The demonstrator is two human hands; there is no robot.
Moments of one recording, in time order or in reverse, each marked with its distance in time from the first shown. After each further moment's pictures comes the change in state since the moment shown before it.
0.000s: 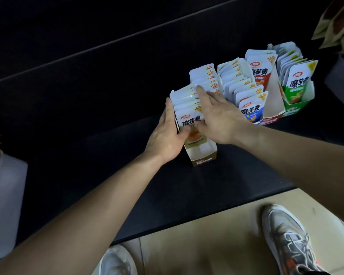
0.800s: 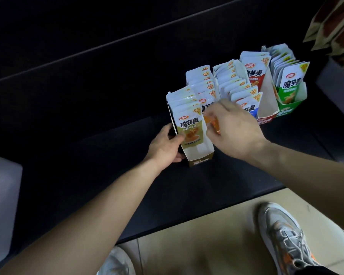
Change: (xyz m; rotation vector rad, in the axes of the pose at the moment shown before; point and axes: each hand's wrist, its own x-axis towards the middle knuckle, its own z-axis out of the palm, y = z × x) left_hand -0.011 -0.009 0.014 -0.468 -0.106 -0.341; right_hand -0.047 0.000 -0.007 0.000 0.259 0.024
